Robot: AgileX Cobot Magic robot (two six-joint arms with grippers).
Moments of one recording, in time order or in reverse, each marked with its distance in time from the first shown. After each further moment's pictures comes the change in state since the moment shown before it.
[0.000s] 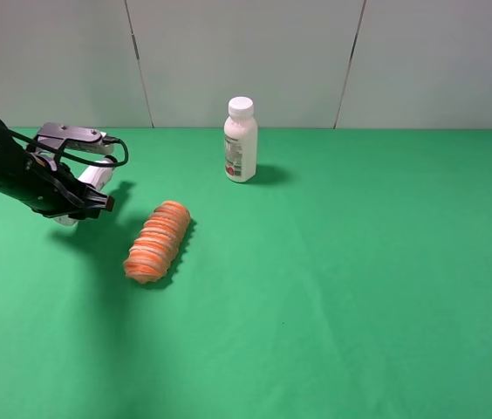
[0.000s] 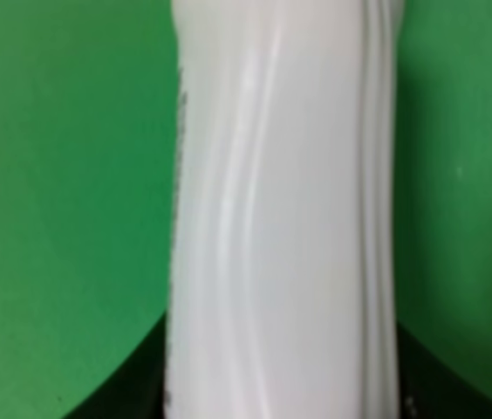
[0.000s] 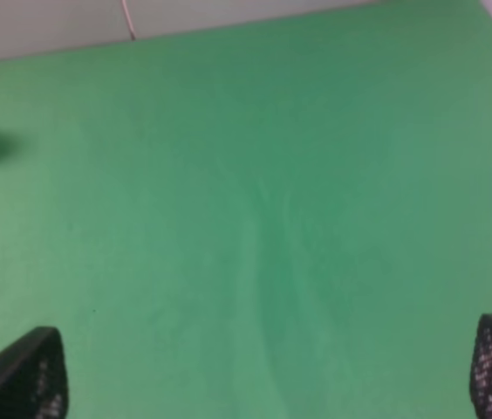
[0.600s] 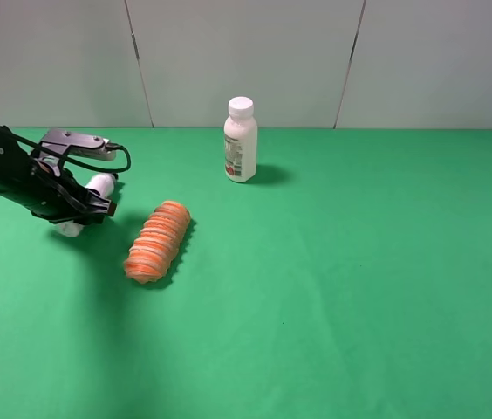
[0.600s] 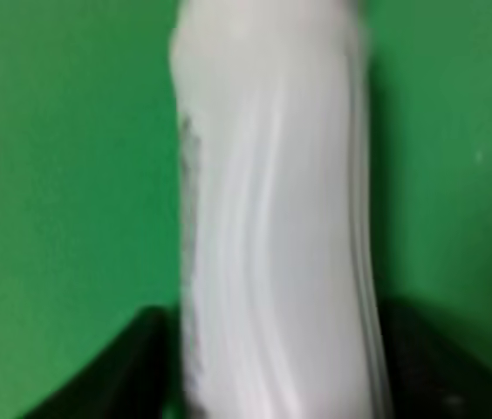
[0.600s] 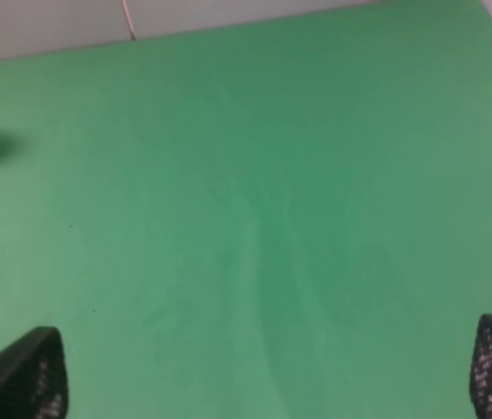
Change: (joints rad) left arm 0.000 0.034 0.000 0.000 -0.015 0.000; right arm 0.000 0.000 0.000 0.000 0.000 0.000
